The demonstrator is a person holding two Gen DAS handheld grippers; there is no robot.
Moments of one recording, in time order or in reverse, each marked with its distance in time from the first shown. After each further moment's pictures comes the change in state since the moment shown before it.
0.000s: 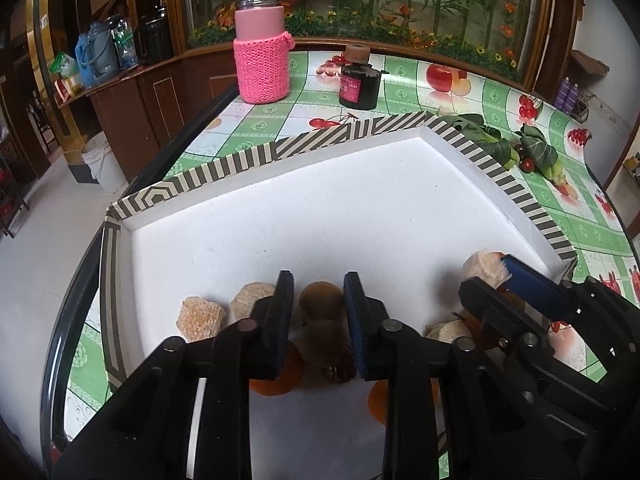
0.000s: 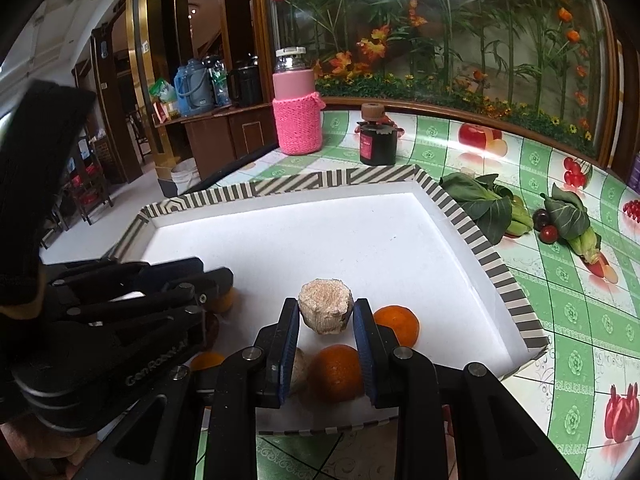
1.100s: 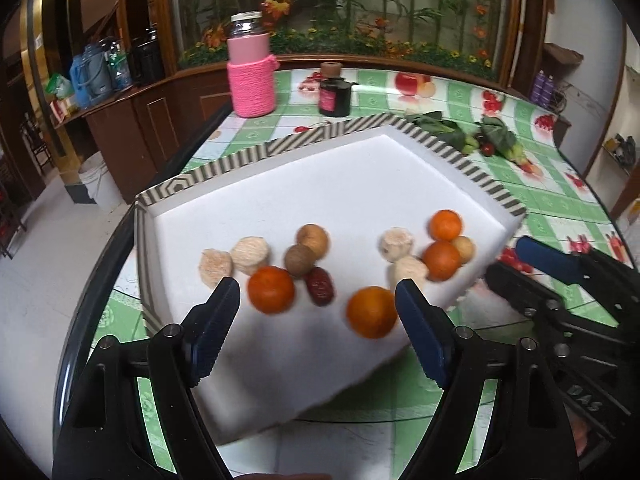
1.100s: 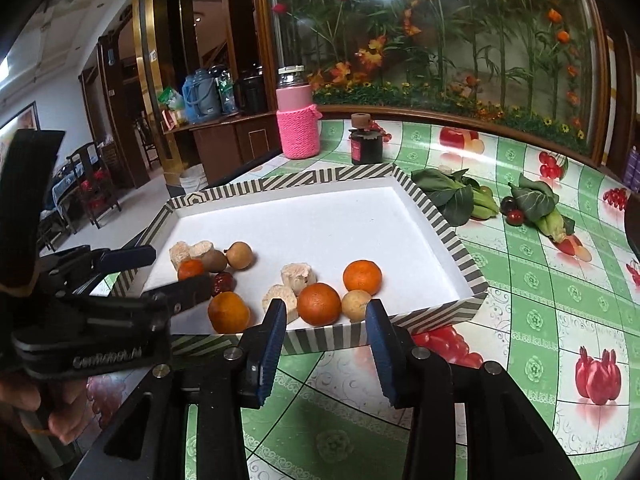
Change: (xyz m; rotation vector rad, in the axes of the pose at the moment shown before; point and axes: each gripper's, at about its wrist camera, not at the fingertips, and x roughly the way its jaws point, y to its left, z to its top) left arm -0.058 -0.011 -0.037 0.060 -0.061 -0.032; right arm -0.061 -0.015 -0.029 0.005 -0.021 0.017
